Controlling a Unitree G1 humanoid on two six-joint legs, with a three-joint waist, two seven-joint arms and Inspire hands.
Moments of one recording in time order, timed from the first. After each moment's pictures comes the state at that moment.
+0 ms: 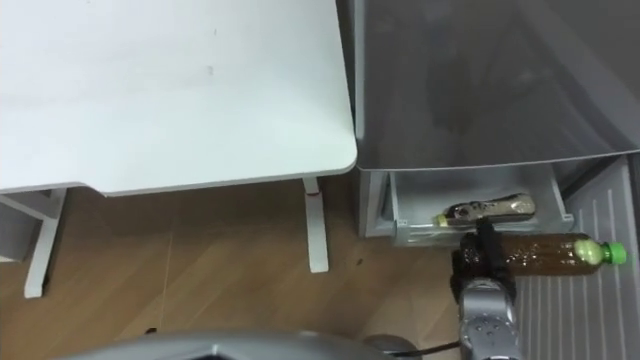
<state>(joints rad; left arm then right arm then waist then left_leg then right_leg) 0.30 0.19 -0.06 1.05 0.15 0.00 0.10 0.17 -0.24 0.02 0.61 1.58 -0.21 -0.39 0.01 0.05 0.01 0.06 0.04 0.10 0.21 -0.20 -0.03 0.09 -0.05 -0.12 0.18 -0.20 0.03</state>
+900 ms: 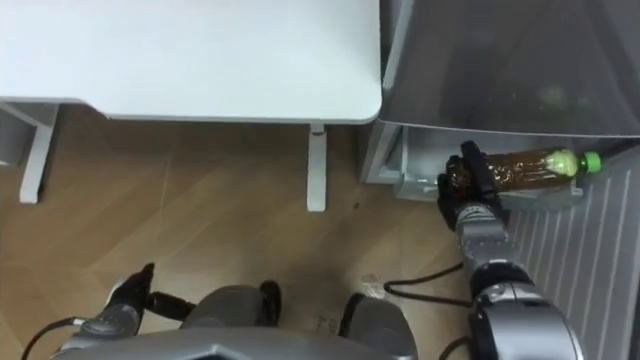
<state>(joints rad) 0.01 0.22 -0.07 1.11 0.07 0.02 0.10 -0.33 -0.29 -0.04 1.14 1.51 -0.05 -0.07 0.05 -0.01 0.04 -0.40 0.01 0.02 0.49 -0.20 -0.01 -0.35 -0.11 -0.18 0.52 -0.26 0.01</state>
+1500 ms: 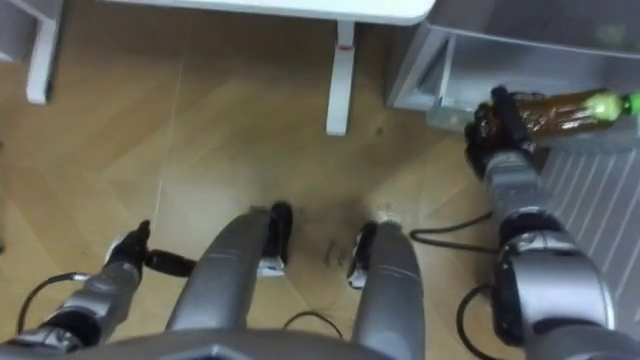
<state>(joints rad) -0.09 0.27 -0.16 1.12 -0.02 0.03 0.18 -0.50 -0.41 -0.06 1.13 1.54 -0.02 -0.12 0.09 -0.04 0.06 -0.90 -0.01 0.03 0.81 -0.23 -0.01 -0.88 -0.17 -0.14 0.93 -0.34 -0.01</state>
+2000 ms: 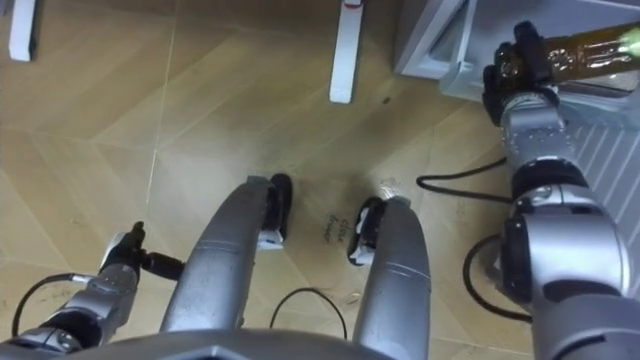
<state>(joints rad) -0.09 0.27 -0.26 1.11 -0.04 0.05 0.23 -0.64 -0.44 -0.06 1.08 1.52 -0.02 -0.24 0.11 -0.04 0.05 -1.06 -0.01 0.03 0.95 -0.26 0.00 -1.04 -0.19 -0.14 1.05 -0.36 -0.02</state>
